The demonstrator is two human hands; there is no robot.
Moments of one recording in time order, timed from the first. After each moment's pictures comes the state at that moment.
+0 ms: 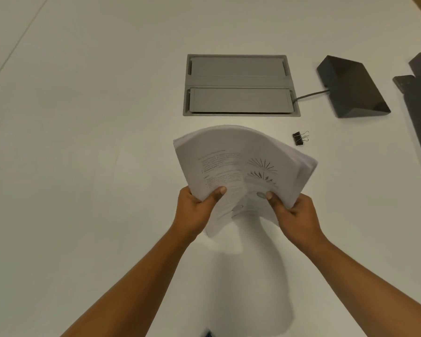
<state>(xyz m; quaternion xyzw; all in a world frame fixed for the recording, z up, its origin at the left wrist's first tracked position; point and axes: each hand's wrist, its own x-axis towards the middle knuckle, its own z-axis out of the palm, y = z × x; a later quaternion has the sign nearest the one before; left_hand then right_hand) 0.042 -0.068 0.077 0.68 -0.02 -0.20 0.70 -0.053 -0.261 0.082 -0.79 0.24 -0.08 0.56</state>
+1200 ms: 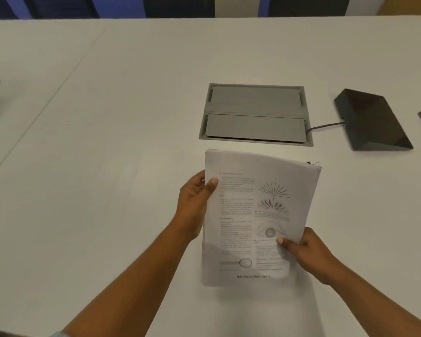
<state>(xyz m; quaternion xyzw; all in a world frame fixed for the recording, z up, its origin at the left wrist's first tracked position) 0.075 -0.086 0.113 0.61 0.03 -0.22 0.76 -0.060 -0.324 0.055 -0.74 0.20 0.15 0.63</state>
